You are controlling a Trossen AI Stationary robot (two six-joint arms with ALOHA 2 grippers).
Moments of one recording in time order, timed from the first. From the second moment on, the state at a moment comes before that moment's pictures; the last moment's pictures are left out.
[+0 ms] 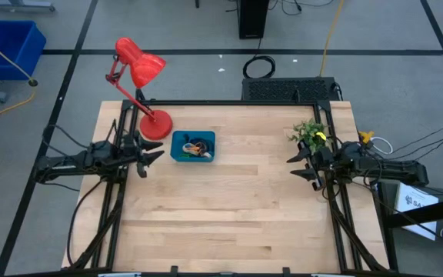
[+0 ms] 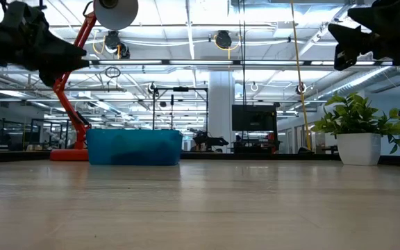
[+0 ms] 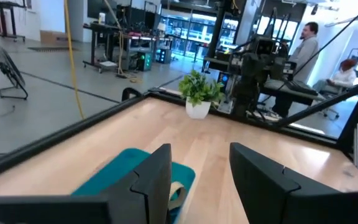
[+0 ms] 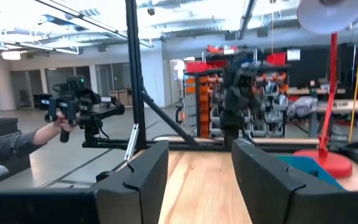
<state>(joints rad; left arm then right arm) 0.04 0.00 0.14 -0.14 -0.21 -0.20 -0.13 0.11 0.02 0.32 -0.35 0.13</state>
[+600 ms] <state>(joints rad) 0.04 0.01 0.05 -0.05 -0.21 -0.20 -0.13 0.01 0.02 0.27 -0.35 0.11</state>
